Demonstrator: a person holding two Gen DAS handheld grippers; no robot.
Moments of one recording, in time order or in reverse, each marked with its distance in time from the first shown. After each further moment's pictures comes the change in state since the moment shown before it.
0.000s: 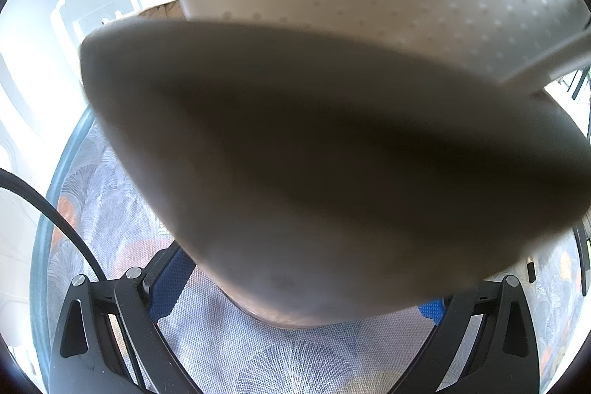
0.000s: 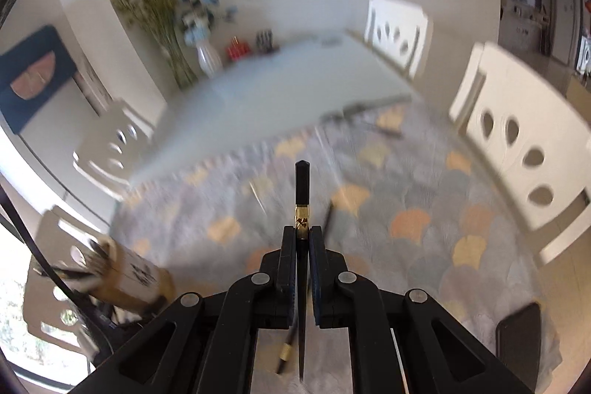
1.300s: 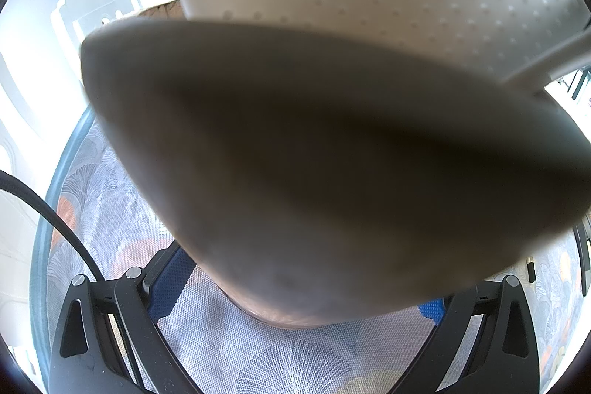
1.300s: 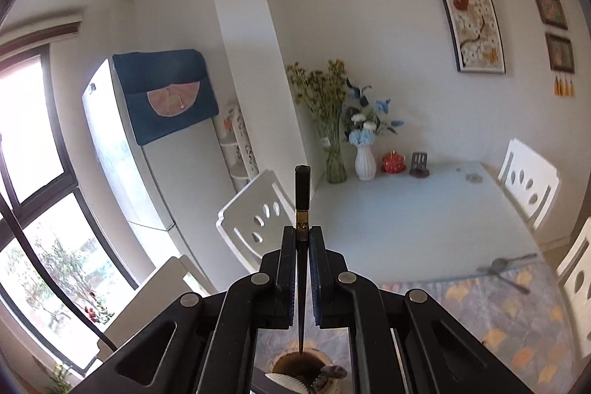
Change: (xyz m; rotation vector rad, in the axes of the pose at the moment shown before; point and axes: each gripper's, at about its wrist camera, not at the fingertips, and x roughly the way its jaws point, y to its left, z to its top) left arm 0.000 0.000 0.000 0.000 0.000 0.000; right arm -0.076 0.239 0.049 -0.269 -0.313 0.350
